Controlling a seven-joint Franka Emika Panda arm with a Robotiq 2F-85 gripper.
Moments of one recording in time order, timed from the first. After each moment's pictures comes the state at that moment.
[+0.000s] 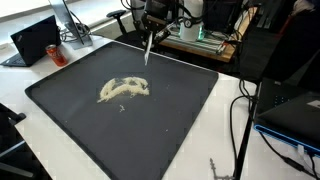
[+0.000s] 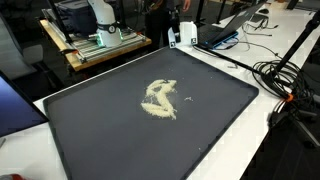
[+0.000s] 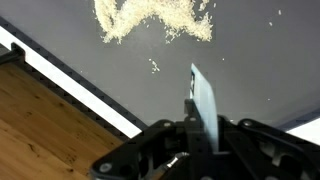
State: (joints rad) arm 0.17 -0.05 -0.04 -2.49 -0.65 2.84 0.06
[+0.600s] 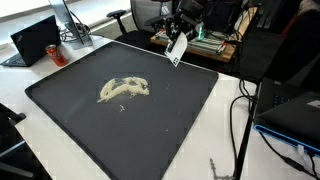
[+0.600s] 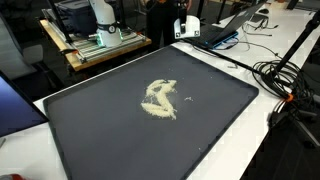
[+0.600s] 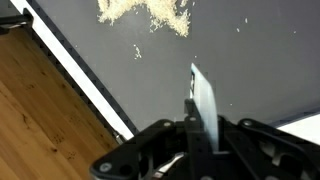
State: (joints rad) arm 0.23 -0.10 0.14 -2.49 -0.91 2.63 0.30
